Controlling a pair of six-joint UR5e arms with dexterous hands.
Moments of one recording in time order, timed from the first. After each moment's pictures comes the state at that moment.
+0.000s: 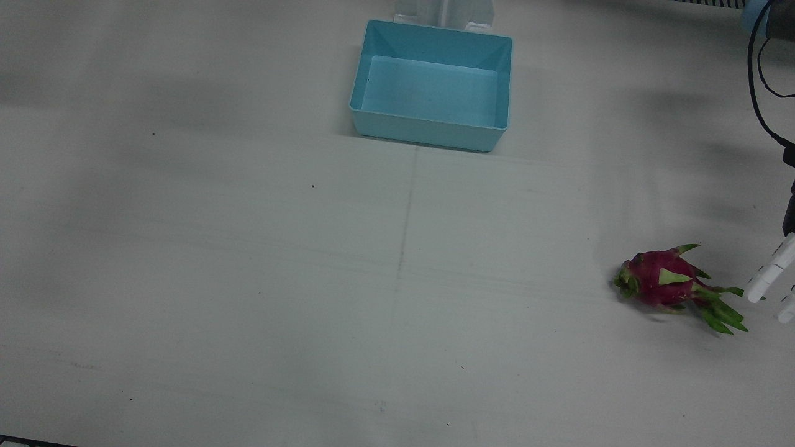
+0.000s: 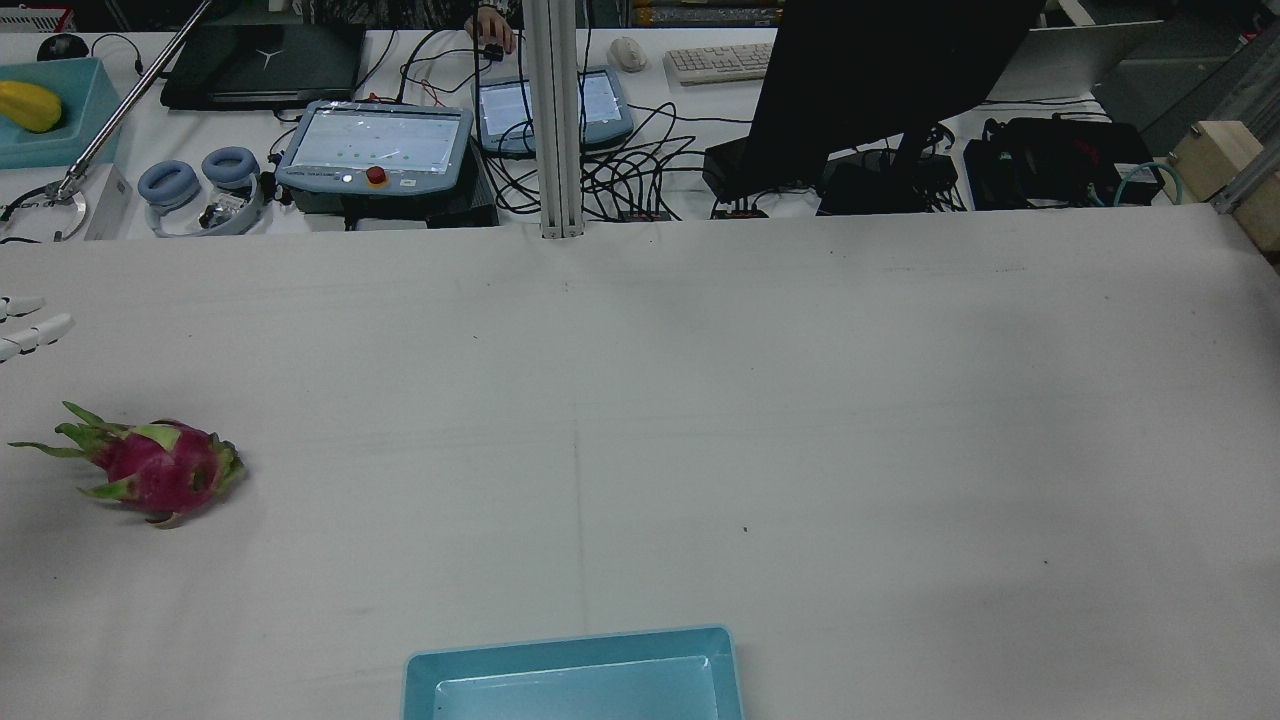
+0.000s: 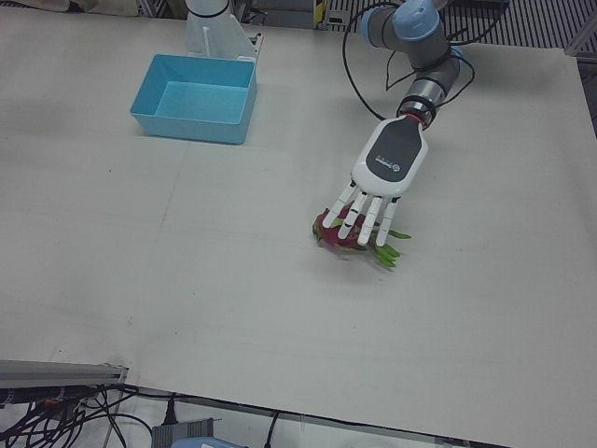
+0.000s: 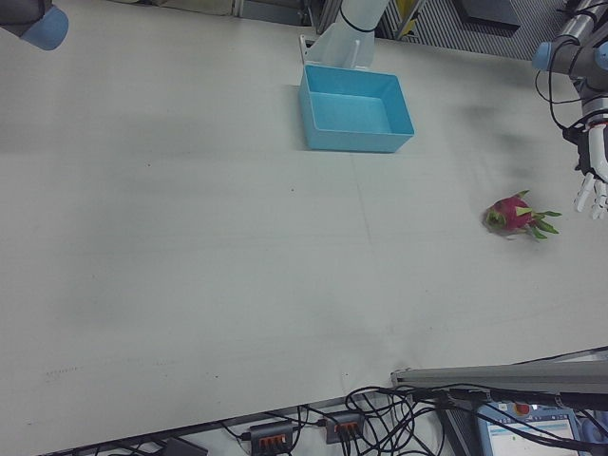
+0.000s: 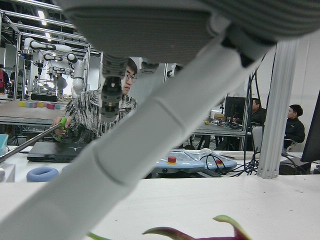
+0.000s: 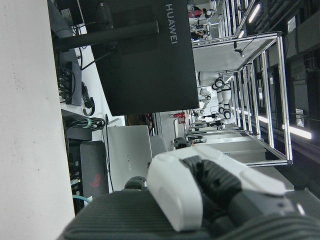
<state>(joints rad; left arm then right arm) -0.76 -1.44 -2.08 0.17 1.13 1.60 1.50 -1.65 1.63 -3.27 -1.57 0.14</state>
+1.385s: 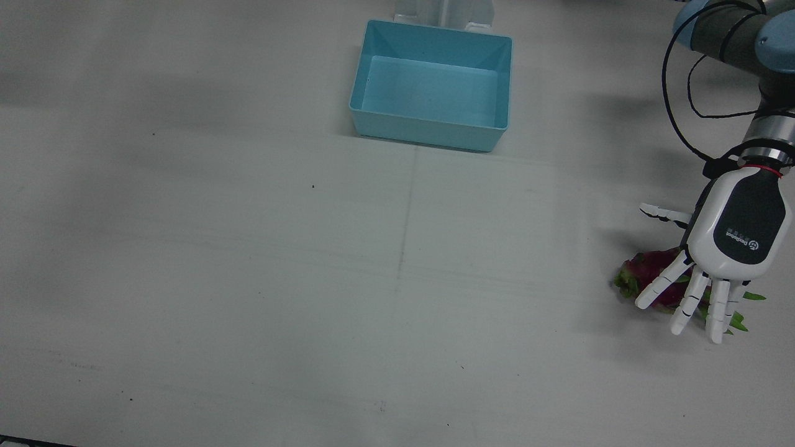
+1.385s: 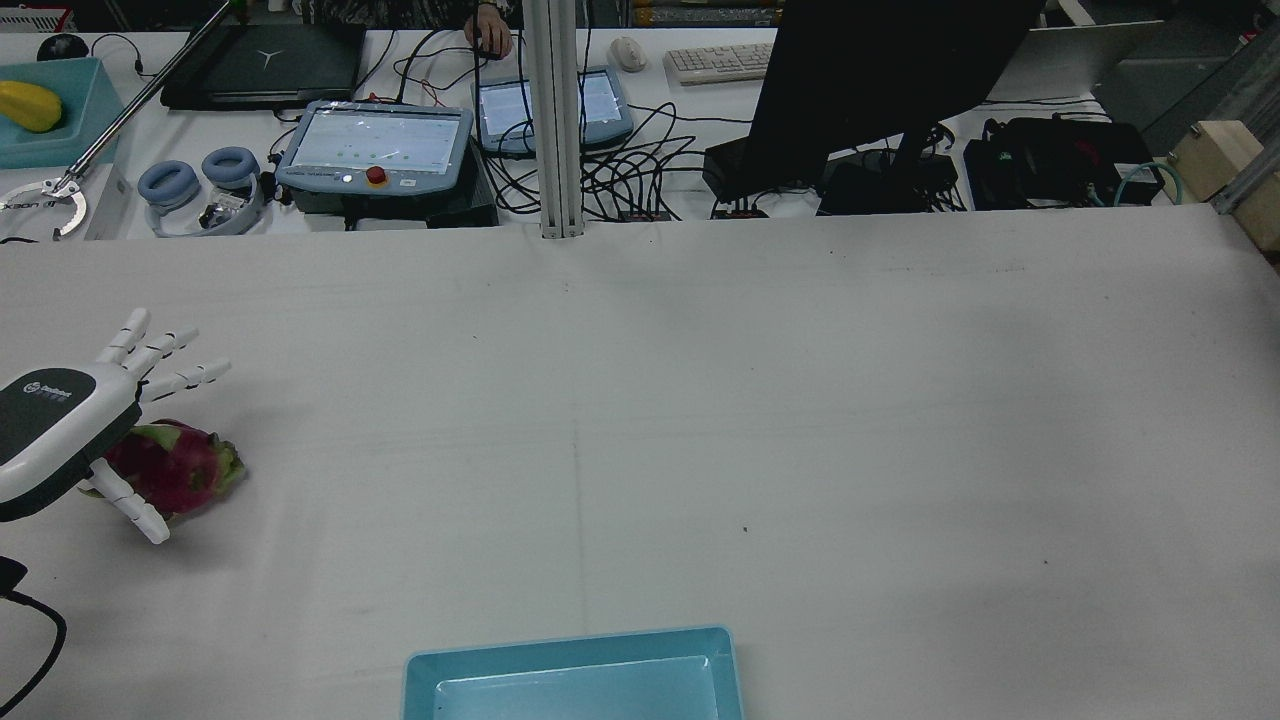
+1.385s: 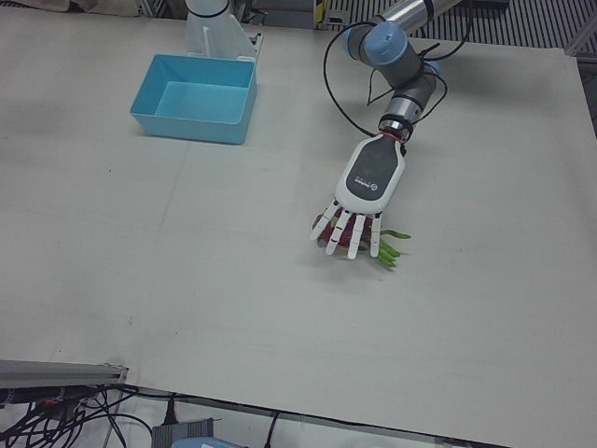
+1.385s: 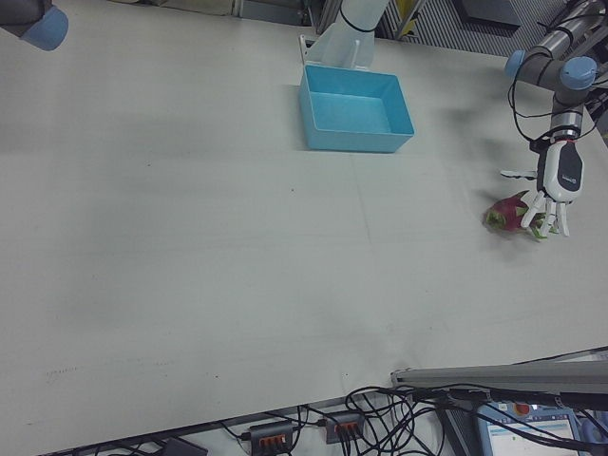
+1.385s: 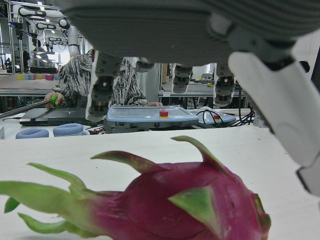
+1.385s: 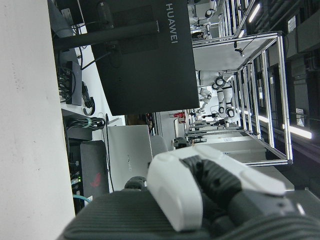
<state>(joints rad) -0.69 -1.52 -1.99 0.30 1.10 1.62 1.50 -1.65 1.62 -3.27 -1.57 0.14</state>
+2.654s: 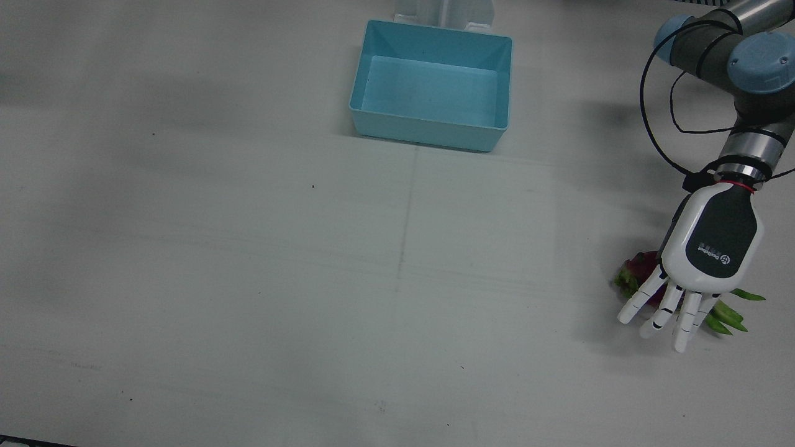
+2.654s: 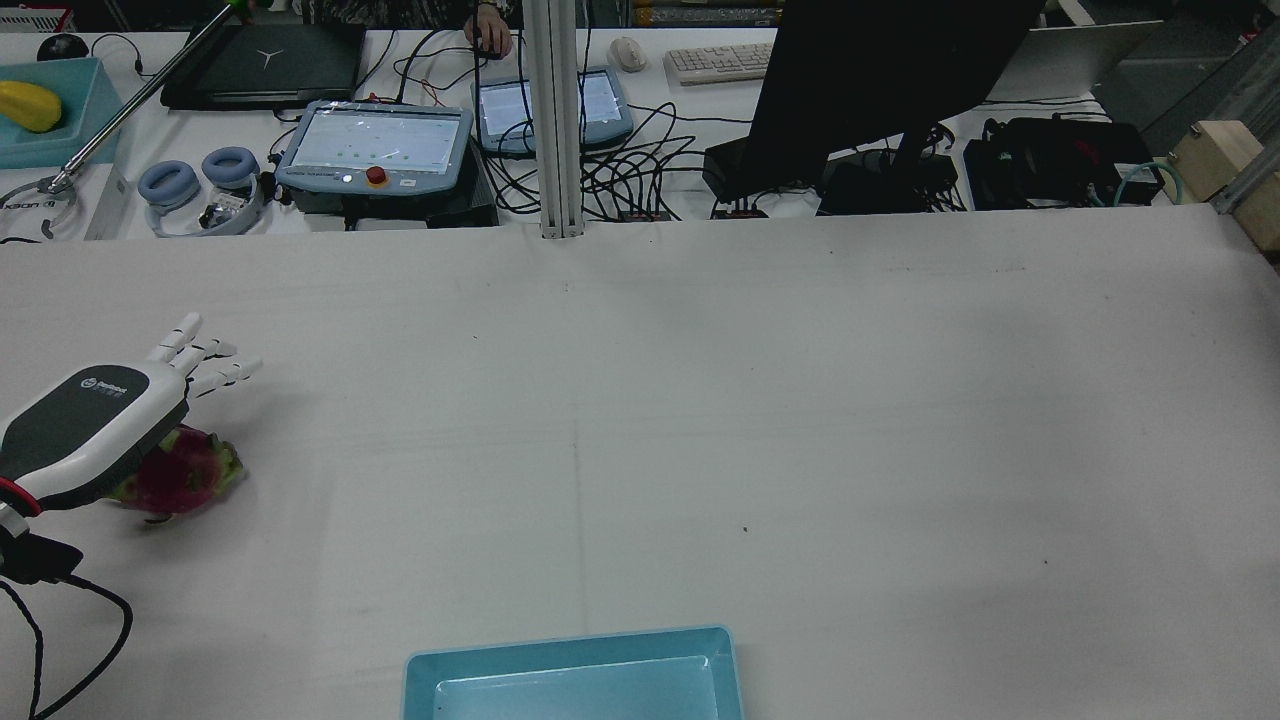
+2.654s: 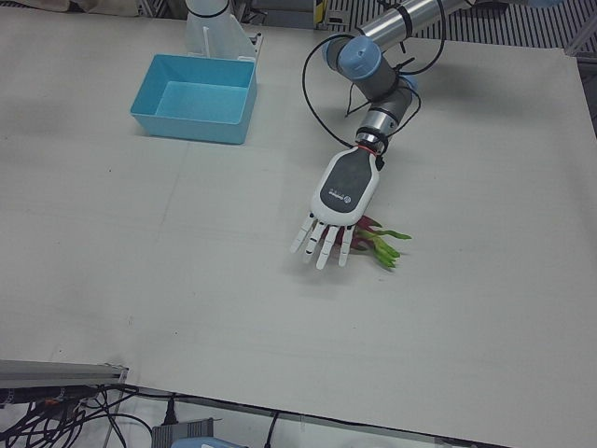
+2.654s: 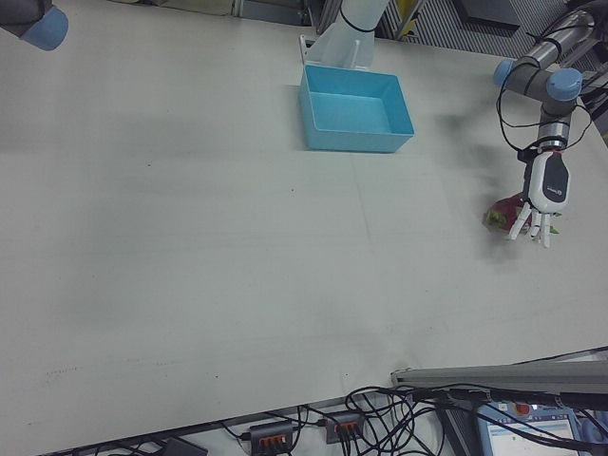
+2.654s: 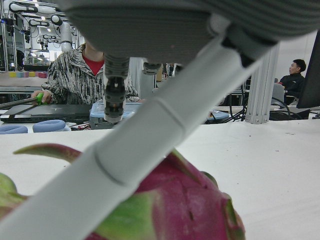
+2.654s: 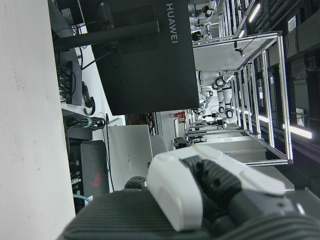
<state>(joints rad) -0.67 -1.66 -1.91 0.35 1.10 1.65 1.50 -1.65 1.62 -3.27 -1.57 0.14</state>
